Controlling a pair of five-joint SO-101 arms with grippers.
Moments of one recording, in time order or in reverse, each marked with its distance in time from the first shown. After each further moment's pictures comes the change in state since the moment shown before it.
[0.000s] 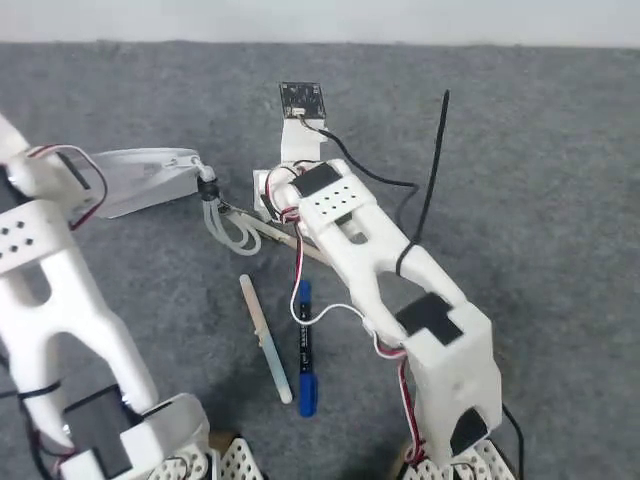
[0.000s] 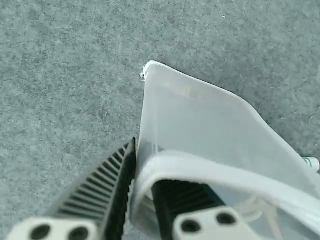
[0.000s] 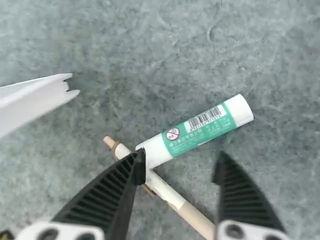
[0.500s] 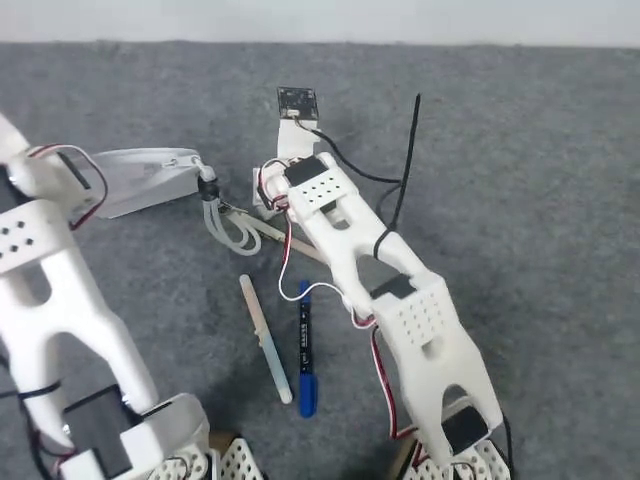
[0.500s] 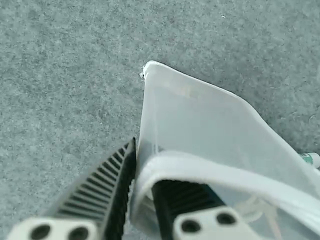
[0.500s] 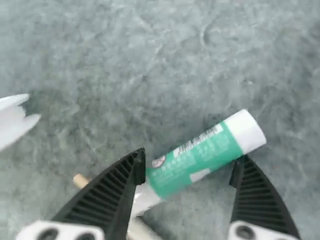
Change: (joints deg) left arm 0.1 0.0 0.0 0.0 0.0; right arm 1.2 22.4 -23.0 3.8 -0.6
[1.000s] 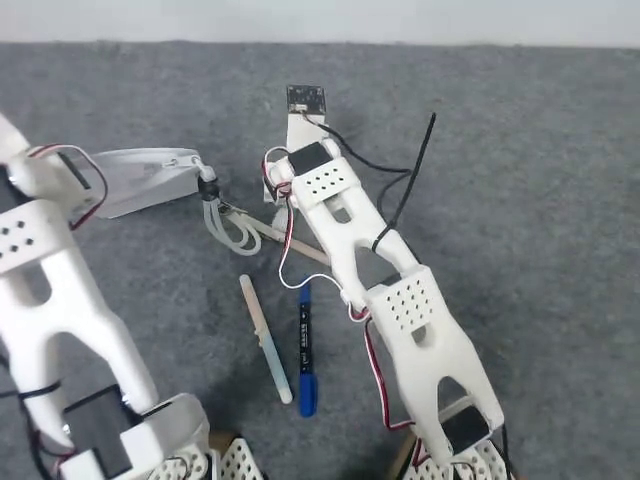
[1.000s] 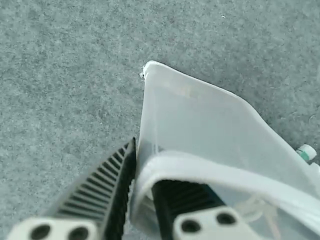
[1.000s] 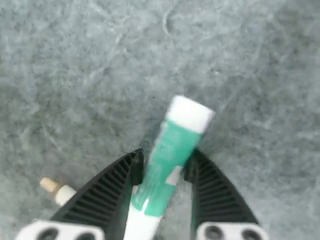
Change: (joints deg) left arm 0.0 0.0 0.0 0.0 0.0; right arm 1.4 11.9 -22.7 19.5 0.0
